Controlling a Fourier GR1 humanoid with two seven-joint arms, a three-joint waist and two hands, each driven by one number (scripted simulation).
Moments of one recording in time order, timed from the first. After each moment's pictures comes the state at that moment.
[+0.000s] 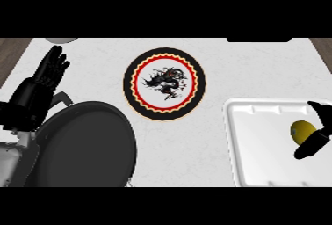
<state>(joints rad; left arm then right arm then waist) -0.27 0.42 -0.04 -1.58 0.19 0.06 0.08 -0.23 -0.71 0.18 -1.40 0.35 0.32 0.89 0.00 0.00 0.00</state>
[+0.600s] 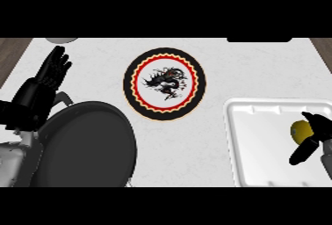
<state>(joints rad) -0.28 0.36 0.01 -1.59 0.13 0.01 0.11 -0.22 -0.60 0.12 -1.24 0.49 0.34 0.79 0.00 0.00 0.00</state>
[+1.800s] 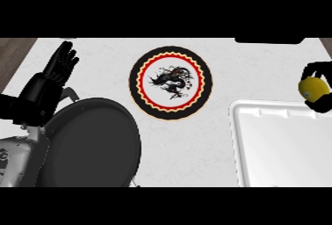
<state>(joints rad) -0.32 0.32 0.01 -1.58 0.11 -0.01 0.11 -0.62 -0.72 0.12 -0.77 0.72 0.00 -0.20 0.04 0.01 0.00</state>
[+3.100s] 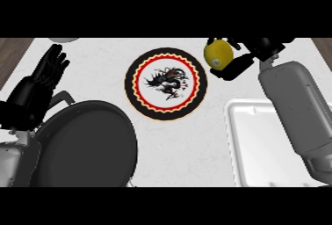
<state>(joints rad) -0.28 0.32 0.06 -1.61 0.10 -0.05 0.13 -0.91 -0.31 0.08 -1.03 0.48 0.24 -0.14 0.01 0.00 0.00</state>
